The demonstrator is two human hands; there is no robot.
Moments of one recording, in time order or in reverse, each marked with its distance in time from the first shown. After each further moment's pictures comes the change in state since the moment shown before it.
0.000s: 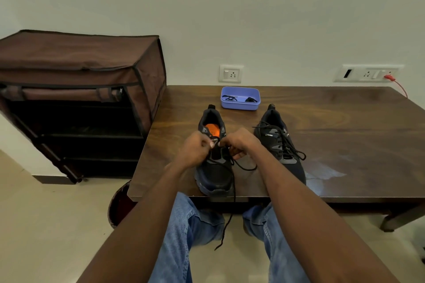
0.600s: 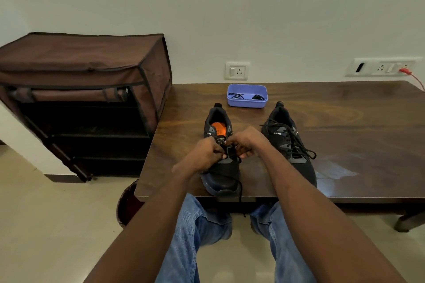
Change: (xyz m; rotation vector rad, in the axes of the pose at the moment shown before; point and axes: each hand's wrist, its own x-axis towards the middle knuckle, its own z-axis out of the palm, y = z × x) left_hand 0.011 -0.010 0.008 0.282 -0.218 0.073; right_hand 0.007 0.004 -0.001 0.038 -0.024 0.024
